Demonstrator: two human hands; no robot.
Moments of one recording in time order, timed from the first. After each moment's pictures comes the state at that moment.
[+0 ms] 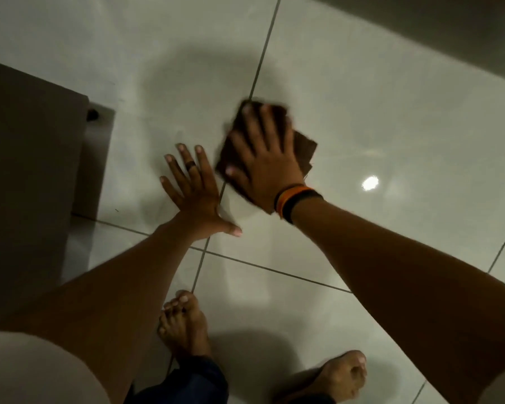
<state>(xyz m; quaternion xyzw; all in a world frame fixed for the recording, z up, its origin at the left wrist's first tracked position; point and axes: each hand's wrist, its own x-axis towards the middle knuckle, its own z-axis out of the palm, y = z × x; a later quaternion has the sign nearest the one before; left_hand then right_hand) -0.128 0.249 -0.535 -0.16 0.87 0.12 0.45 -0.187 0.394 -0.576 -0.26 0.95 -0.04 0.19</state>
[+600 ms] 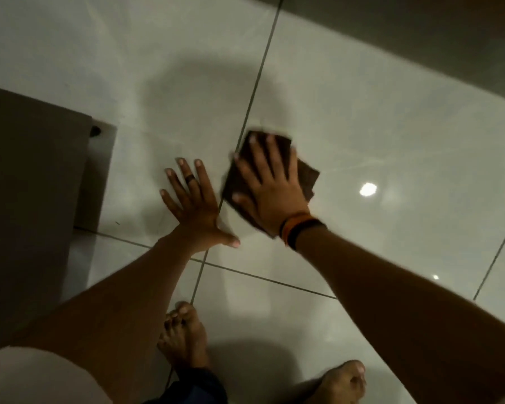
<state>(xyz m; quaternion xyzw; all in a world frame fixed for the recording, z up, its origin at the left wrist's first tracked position) -0.129 0.249 -0.535 -0.15 0.87 0.13 0.45 -0.165 0.413 -0.573 -0.25 0.95 -0.05 0.19</state>
